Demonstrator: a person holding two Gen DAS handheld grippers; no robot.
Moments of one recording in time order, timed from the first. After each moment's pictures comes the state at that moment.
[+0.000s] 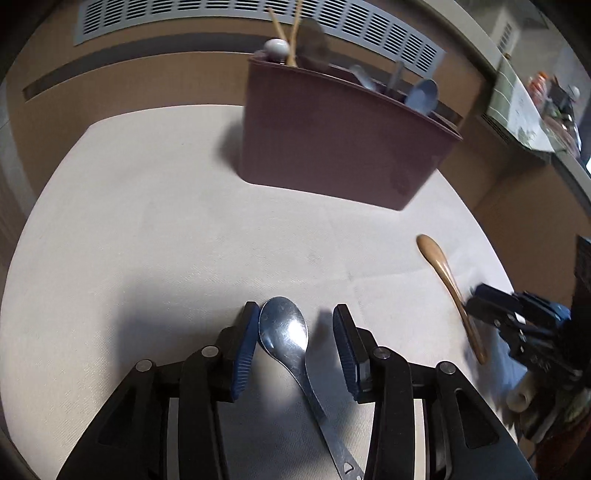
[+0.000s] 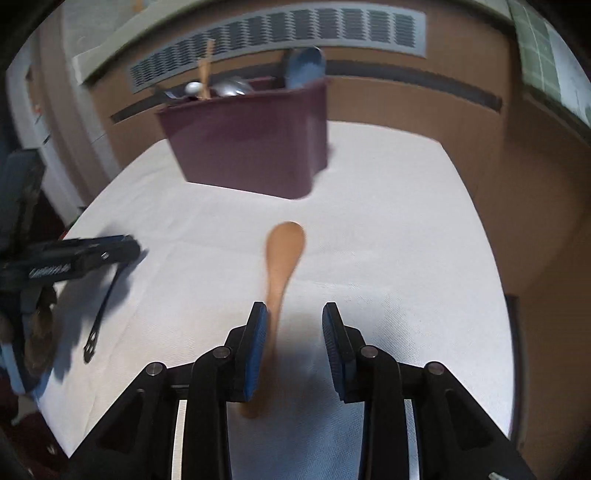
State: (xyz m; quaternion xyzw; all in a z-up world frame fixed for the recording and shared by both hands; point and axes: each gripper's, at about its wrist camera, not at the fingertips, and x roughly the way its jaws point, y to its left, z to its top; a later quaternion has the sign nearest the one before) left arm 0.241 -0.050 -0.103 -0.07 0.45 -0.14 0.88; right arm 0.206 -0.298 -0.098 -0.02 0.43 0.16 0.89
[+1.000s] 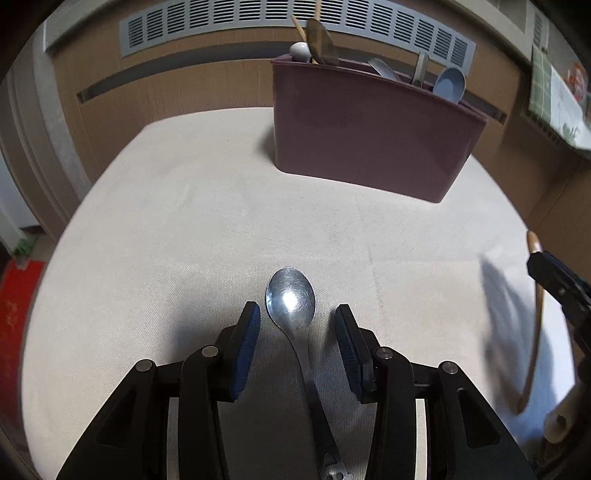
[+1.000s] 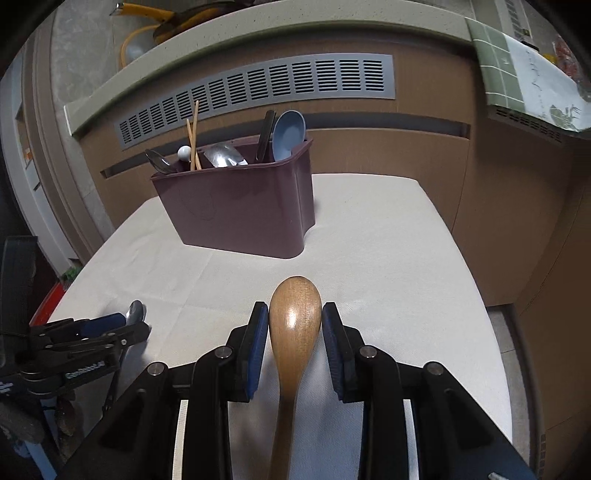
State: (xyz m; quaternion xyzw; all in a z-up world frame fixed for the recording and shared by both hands) left arm 0.219 -0.082 -0.108 -0.03 0.44 0.00 0.90; right arm 0.199 -0.287 -0.059 0.03 0.34 0.12 0.93
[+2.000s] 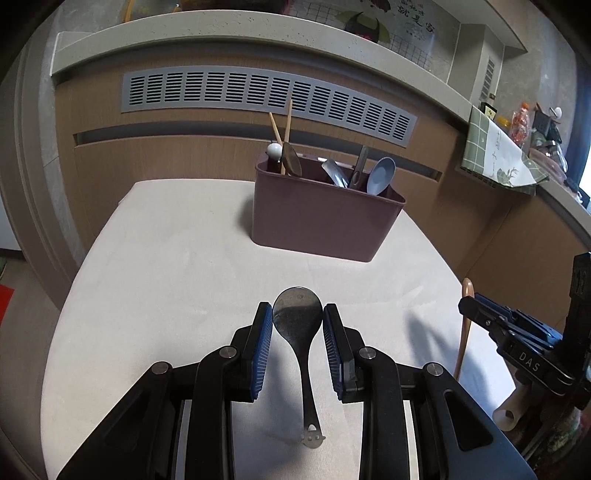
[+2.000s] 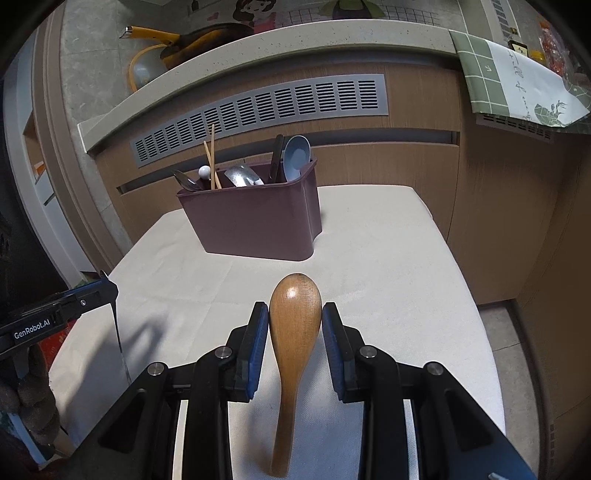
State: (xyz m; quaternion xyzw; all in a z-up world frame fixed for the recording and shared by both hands) left arm 0.166 -0.044 -0.031 -0.08 0.33 -0.10 0.93; right arm 0.164 -0.292 -0.036 0.05 0.32 0.13 0.94
